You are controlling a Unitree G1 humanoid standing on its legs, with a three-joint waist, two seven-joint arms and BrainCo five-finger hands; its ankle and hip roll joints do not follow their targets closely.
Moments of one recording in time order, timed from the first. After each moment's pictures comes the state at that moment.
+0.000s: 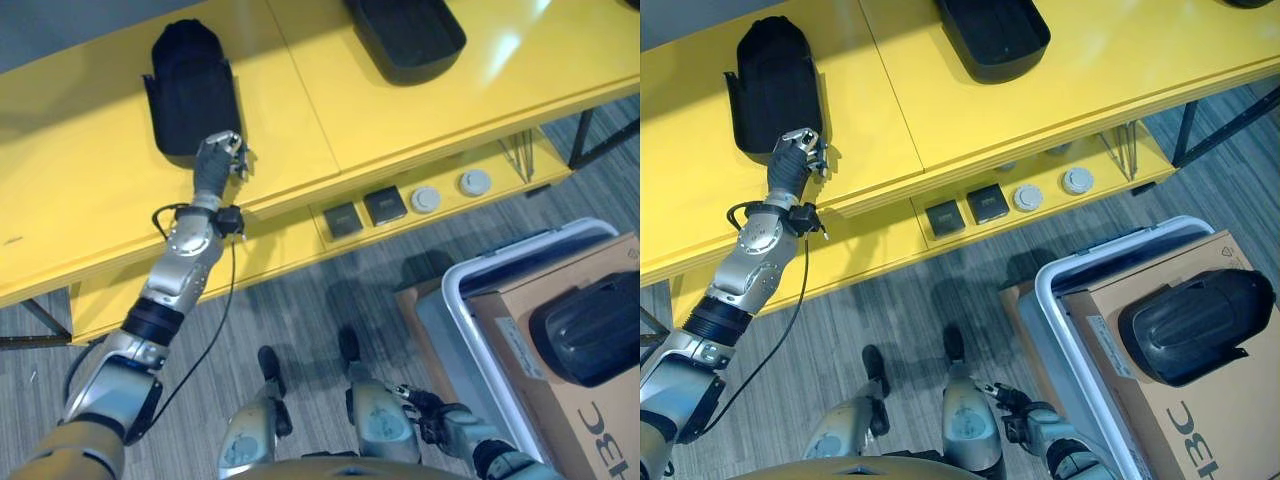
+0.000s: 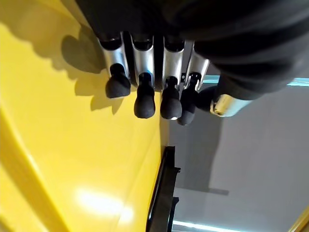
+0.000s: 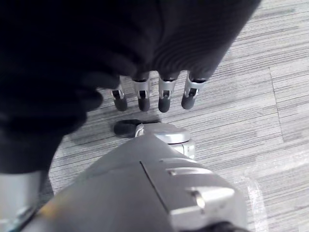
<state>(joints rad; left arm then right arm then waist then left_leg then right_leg) -0.64 0.45 -0.31 0.26 -0.63 -0.11 0.27 -0.14 -0.35 0.35 1.08 0.37 0.08 0.18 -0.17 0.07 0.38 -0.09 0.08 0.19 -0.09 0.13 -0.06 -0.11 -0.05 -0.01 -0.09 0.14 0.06</state>
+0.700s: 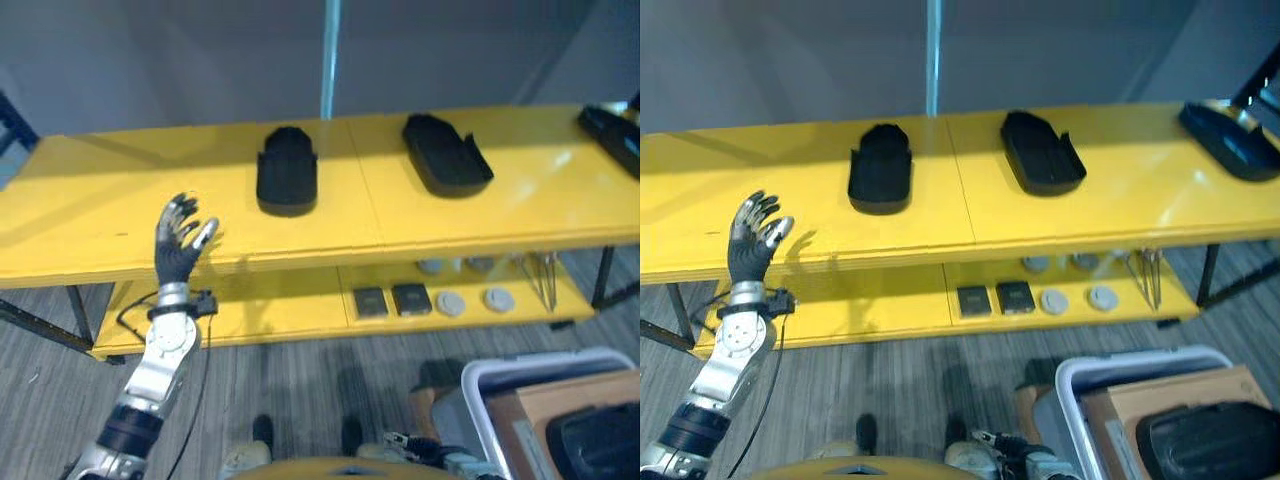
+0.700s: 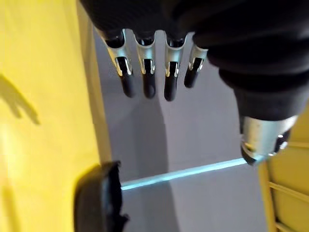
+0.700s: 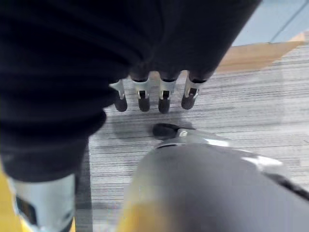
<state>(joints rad) -0.02 0.44 -0.21 0.11 -0.19 -0.33 0.52 -0.04 -0.28 0.30 1.16 0.35 0.12 0.16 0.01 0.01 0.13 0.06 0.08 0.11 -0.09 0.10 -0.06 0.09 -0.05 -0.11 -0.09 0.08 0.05</state>
